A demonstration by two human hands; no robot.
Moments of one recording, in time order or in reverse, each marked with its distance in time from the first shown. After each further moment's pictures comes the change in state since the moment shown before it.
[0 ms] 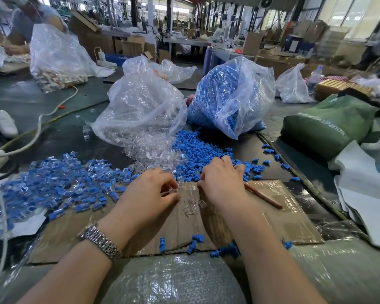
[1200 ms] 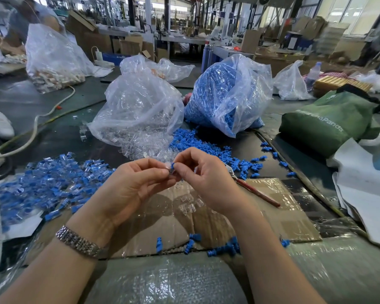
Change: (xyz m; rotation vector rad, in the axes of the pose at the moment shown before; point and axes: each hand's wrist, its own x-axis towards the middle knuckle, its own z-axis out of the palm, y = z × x) left_hand -0.006 0.014 -0.037 -1.548 -0.066 -0.352; right_hand -0.020 -0.004 -0.011 1.064 0.093 -0.371
